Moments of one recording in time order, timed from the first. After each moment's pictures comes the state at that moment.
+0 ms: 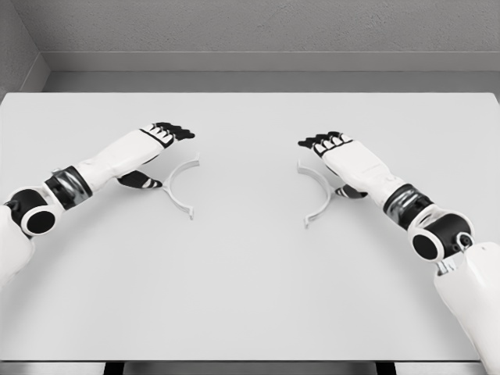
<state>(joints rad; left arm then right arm) -0.52 0.55 -0.56 -1.14 -0.57 -0.61 -0.06 -0.26 -0.39 0.30 -1.58 0.87 -0.23 0.32</state>
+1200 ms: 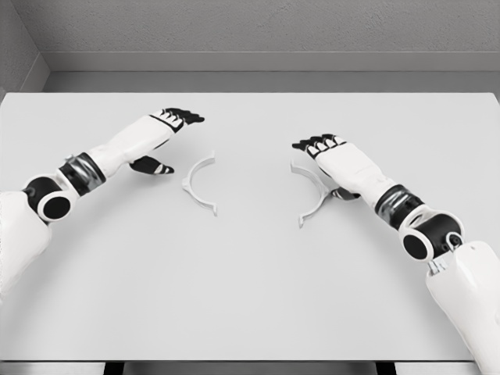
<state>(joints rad) -0.59 0.47 -0.55 -1.05 -0.57 -0.61 -0.06 -0.27 -0.38 0.33 -1.57 0.89 -0.20 0.32</state>
